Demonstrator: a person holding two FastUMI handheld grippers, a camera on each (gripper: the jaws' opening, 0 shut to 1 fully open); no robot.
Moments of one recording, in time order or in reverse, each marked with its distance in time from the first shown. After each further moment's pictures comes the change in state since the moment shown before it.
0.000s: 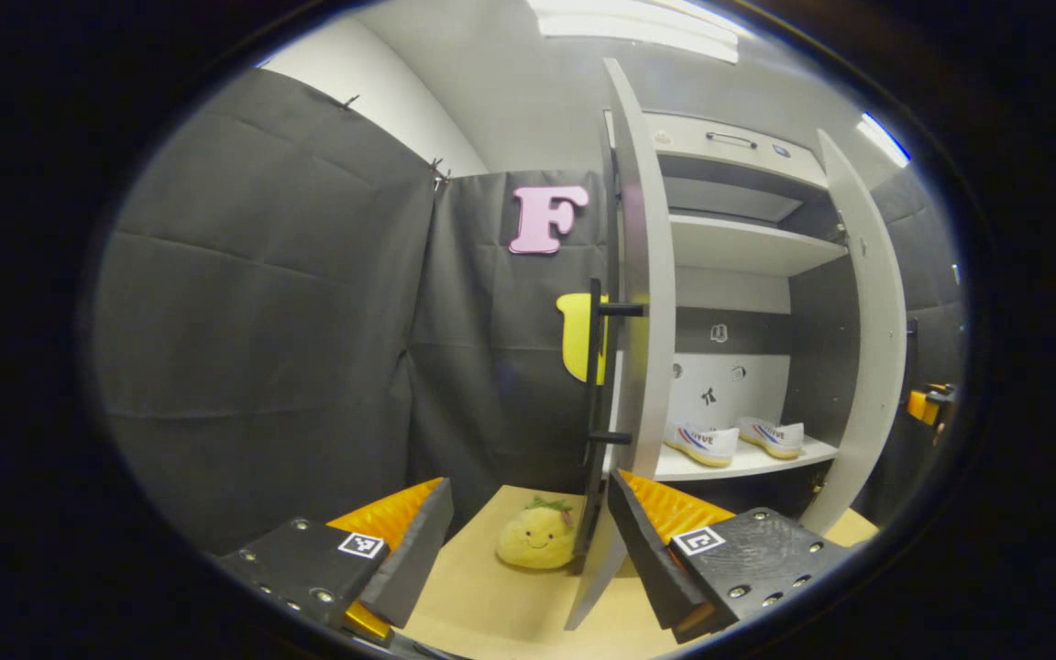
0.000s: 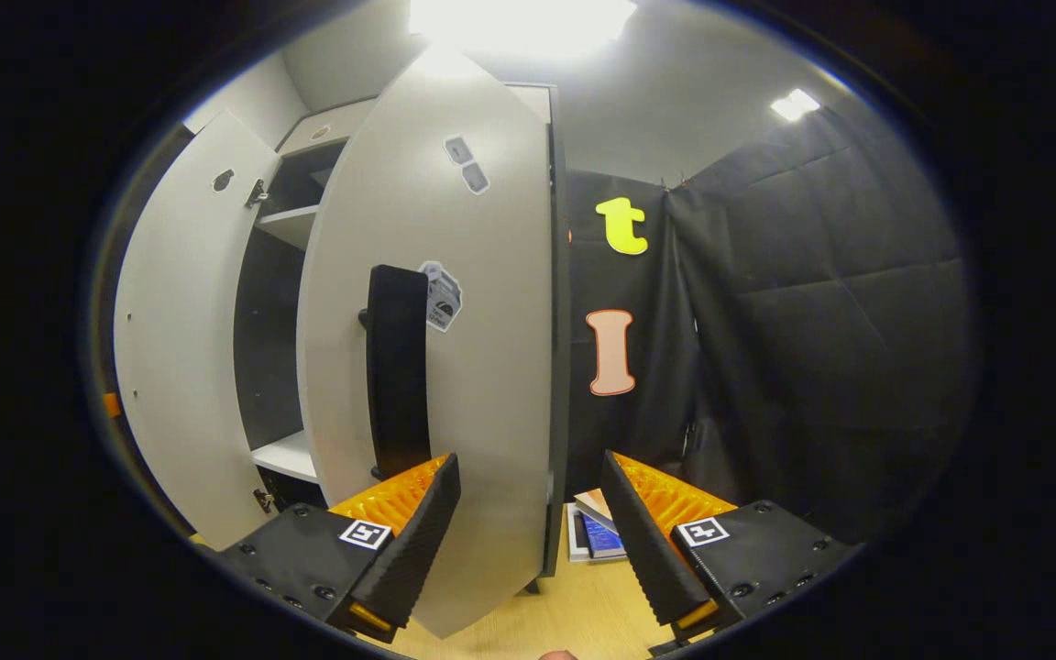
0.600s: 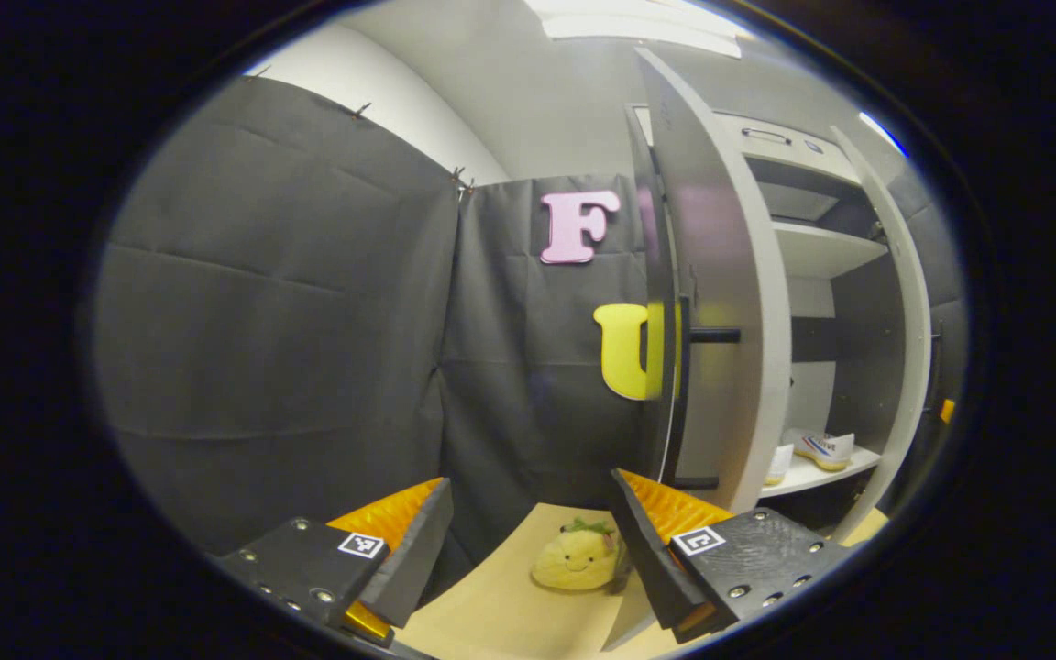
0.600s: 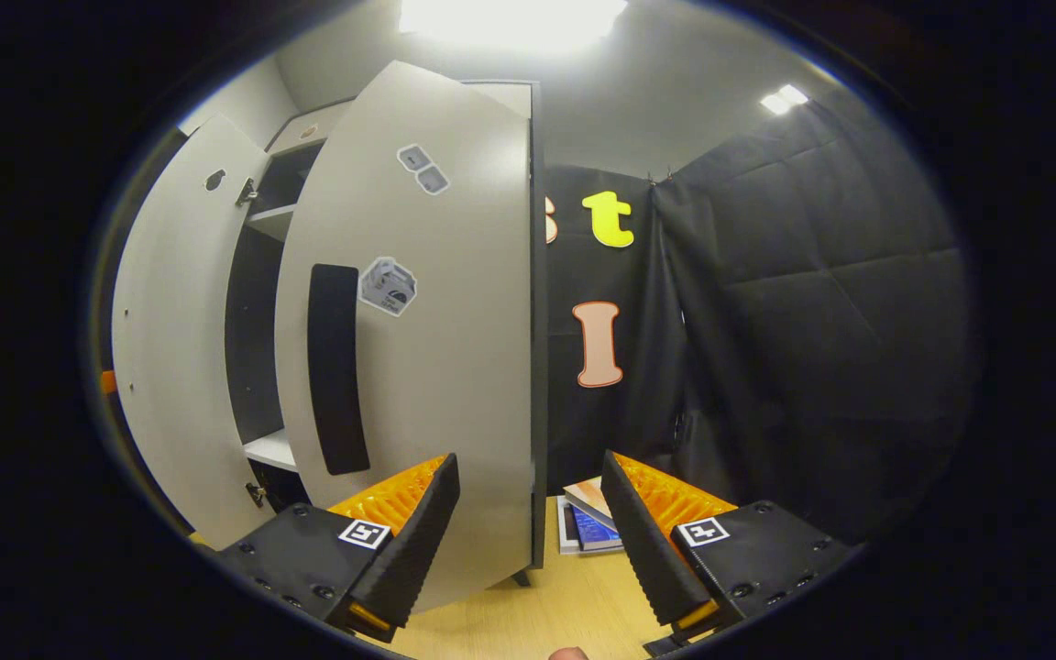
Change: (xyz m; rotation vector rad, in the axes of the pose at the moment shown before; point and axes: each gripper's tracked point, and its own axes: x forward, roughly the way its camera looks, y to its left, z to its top) left arm 0.056 0.039 0.019 0.021 -0.041 0.093; right arm -0.013 -0.029 -0.014 0.007 0.021 -0.055
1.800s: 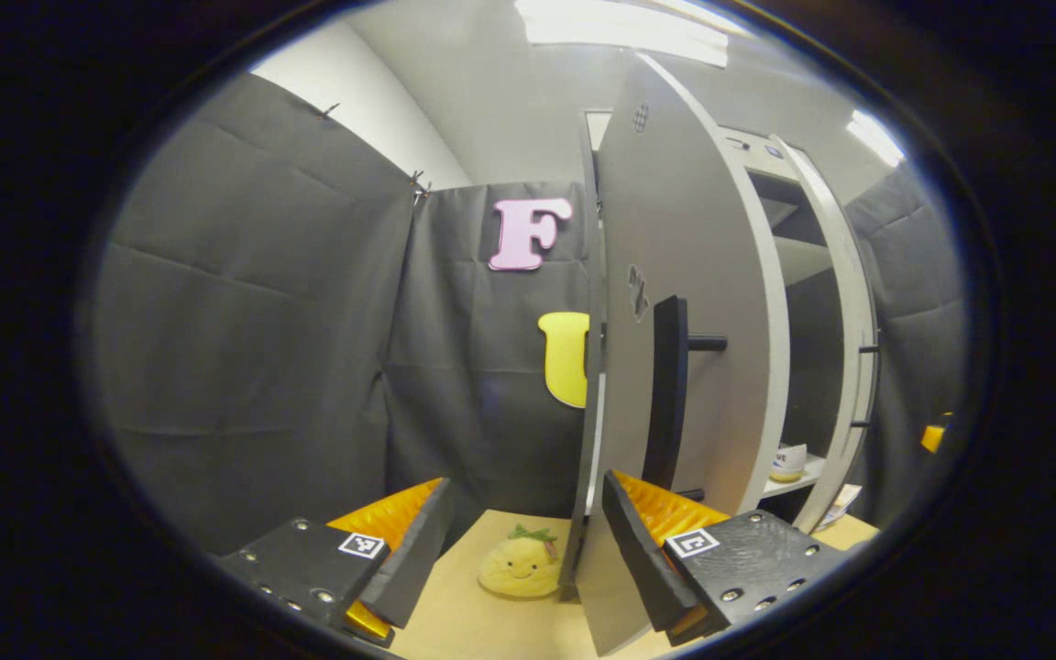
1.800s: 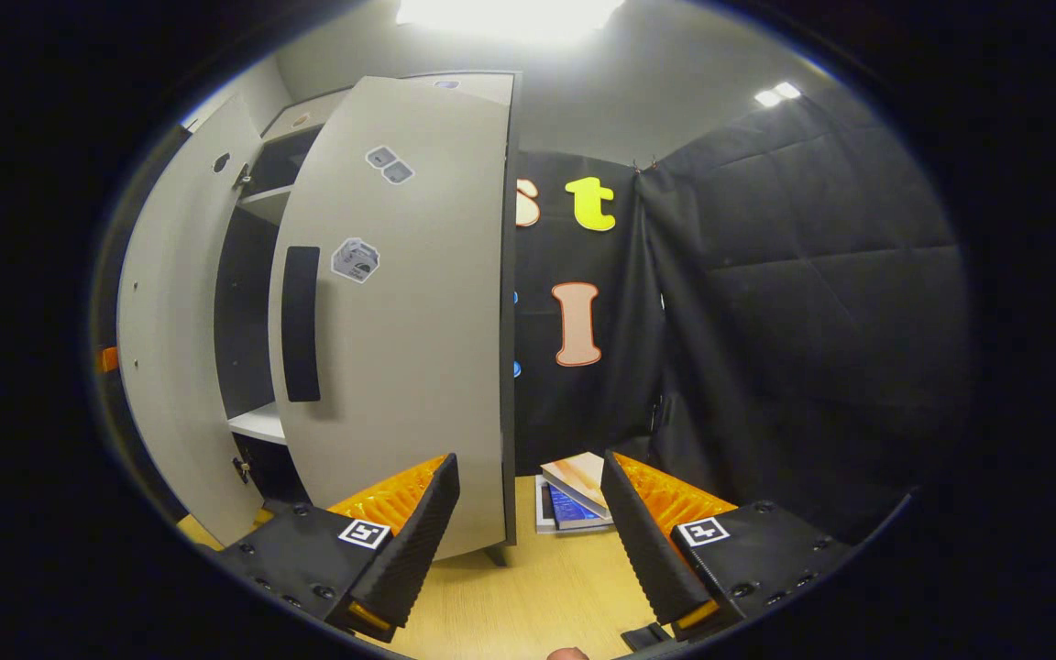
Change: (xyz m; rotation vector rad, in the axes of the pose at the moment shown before) left arm 0.007 -0.031 0.017 -0.018 -0.029 -0.165; right arm -0.026 -0.025 -0.026 -0.010 0.051 -0.038
